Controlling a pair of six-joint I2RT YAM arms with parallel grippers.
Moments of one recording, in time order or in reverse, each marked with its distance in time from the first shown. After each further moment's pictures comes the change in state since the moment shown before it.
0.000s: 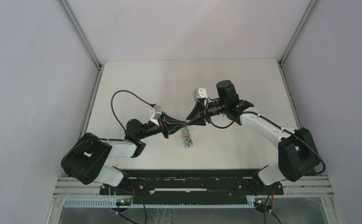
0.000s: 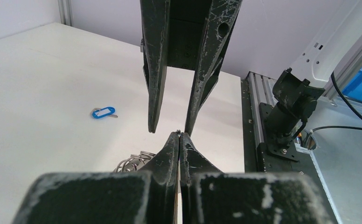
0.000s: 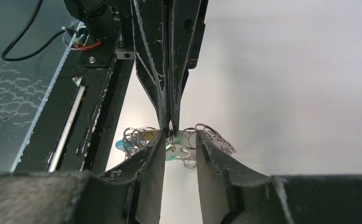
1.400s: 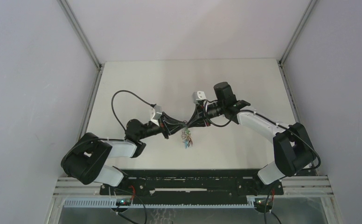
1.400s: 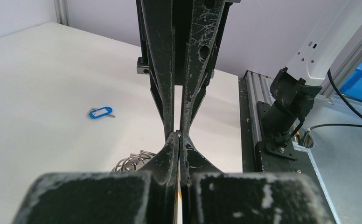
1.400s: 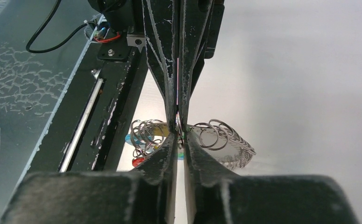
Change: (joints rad) left arm -0.004 0.000 0.000 0.000 0.011 -0.001; right arm 0.000 0.065 0.000 -0.036 -0.088 -0.048
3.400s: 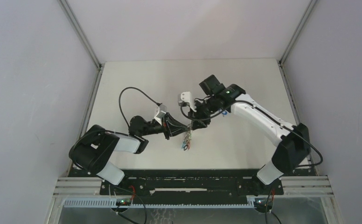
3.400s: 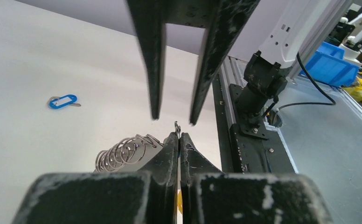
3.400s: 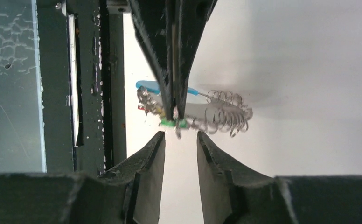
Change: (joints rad) left arm 0.014 0.123 0.054 0.048 0.176 -0.077; right arm 0.163 0.105 0.499 -0.846 0.541 -0.180
